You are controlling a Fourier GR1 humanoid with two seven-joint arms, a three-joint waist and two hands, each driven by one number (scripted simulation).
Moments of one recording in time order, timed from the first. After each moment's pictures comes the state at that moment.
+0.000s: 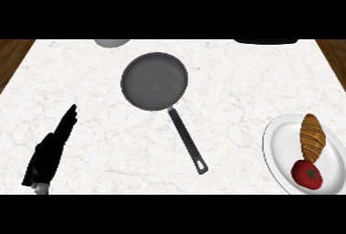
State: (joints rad) left arm 0.04 0.42 -0.19 -1.56 0.03 0.20 0.10; right arm 0.10 -0.94 -0.18 -1.42 -0.42 -0.04 0.50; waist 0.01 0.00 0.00
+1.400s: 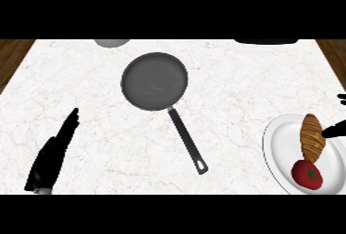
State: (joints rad) left arm 0.09 0.33 -0.13 -1.61 -0.06 0.14 0.13; right arm -0.38 -0.79 0.02 -1.12 -0.20 0.34 0.90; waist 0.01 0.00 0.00
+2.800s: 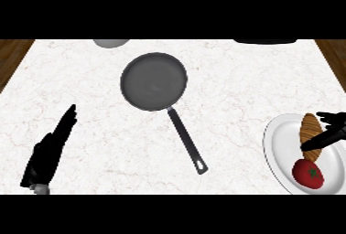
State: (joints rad) left arm 0.07 0.25 -0.02 -1.63 -0.14 0.02 0.16; right arm -0.35 -0.60 -0.06 -1.00 0.05 0.39 0.85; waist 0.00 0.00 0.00
